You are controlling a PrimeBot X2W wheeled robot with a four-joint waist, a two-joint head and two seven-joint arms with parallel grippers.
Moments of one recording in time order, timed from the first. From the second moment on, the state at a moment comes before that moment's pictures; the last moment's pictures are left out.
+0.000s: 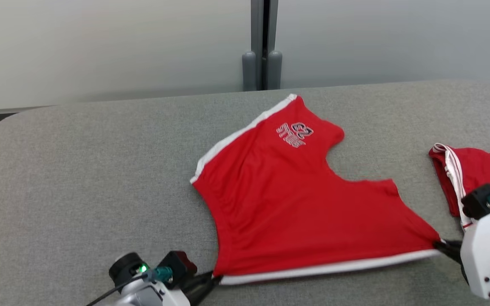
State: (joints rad) left arm -0.43 0.47 -1.12 0.35 -0.66 -0.13 -0.03; right arm -0.53 -0.86 1.02 0.38 1.03 0.13 0.41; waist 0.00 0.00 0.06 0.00
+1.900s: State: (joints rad) left arm -0.77 0.25 -1.05 0.35 -0.70 -0.11 -0.03; right arm -1.05 -0.81 0.73 0.47 0.78 0.13 0.76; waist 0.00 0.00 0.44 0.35
